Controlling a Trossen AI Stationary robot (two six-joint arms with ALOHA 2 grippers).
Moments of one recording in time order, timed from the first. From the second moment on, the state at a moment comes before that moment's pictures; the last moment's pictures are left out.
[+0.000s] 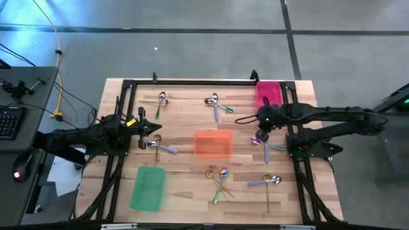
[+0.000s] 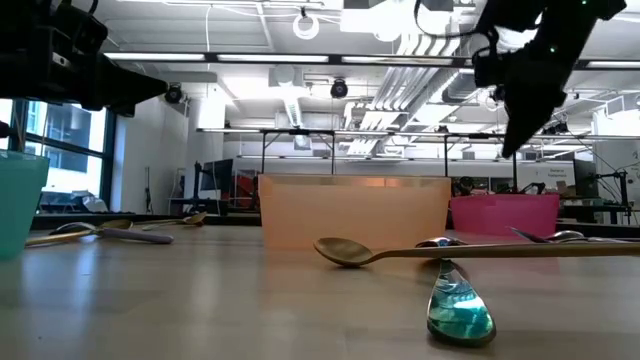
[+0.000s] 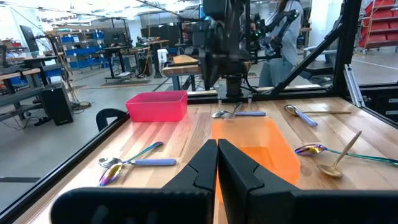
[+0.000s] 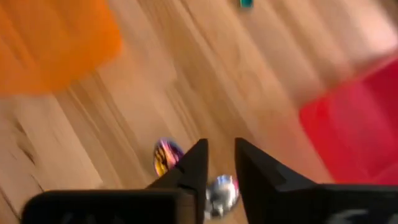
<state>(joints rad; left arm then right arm) 0.11 0.01 0.01 0.01 -0.01 0.11 -0.16 1.03 0.75 -0.91 0.17 0.34</state>
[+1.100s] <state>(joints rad) 0.11 0.01 0.01 0.01 -0.01 0.11 -0.08 1.28 0.61 -0.81 -0.01 0.39</state>
